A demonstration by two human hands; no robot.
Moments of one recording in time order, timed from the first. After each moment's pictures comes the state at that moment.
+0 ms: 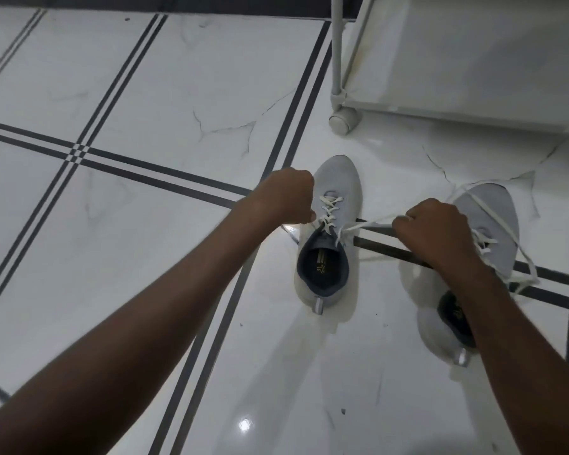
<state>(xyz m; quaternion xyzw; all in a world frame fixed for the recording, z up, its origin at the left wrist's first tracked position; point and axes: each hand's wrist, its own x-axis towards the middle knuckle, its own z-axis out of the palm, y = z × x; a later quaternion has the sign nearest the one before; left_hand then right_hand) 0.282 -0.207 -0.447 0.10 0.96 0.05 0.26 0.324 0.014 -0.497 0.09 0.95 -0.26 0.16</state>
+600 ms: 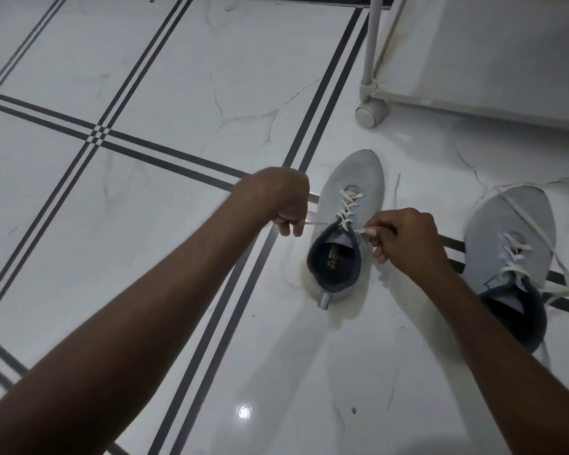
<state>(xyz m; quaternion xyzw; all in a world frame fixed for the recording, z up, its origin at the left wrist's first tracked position) 0.279 -0.237 -0.436 -0.02 0.89 0.02 0.45 0.337 -0.031 -0.524 -0.03 0.89 -0.44 0.14</state>
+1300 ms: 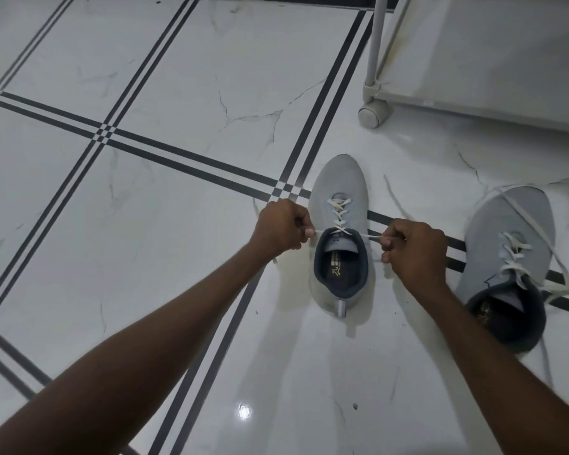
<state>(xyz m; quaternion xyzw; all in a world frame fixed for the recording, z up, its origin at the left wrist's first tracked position) 0.339 -0.261 -0.520 -0.07 0.93 0.29 0.20 0.358 -0.032 -0.541 0.10 0.90 -0.42 0.09</state>
